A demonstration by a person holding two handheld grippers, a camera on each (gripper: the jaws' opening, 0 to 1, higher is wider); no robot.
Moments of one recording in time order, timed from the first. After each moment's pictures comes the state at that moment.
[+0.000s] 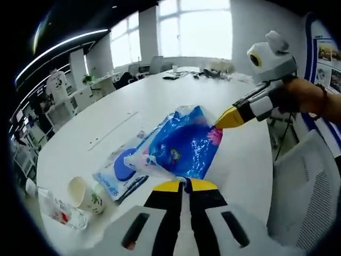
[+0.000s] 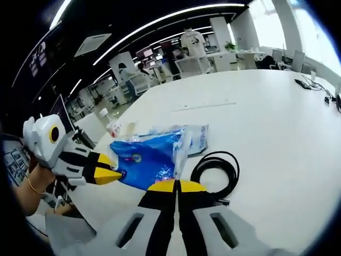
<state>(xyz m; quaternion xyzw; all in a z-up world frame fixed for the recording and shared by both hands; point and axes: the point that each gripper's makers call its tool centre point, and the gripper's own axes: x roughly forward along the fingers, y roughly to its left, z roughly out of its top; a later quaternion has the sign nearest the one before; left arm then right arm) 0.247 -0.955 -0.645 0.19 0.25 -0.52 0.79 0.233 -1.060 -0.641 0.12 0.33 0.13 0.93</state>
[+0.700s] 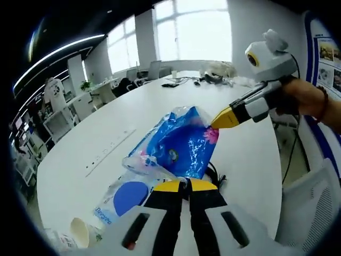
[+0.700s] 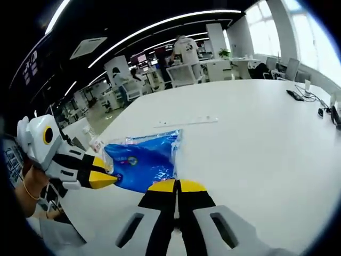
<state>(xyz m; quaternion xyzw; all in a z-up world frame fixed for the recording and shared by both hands) 0.291 -1.035 -0.626 0.18 0.24 -0.52 0.80 0.281 -1.141 -0.619 0.10 0.31 0.09 0.94</state>
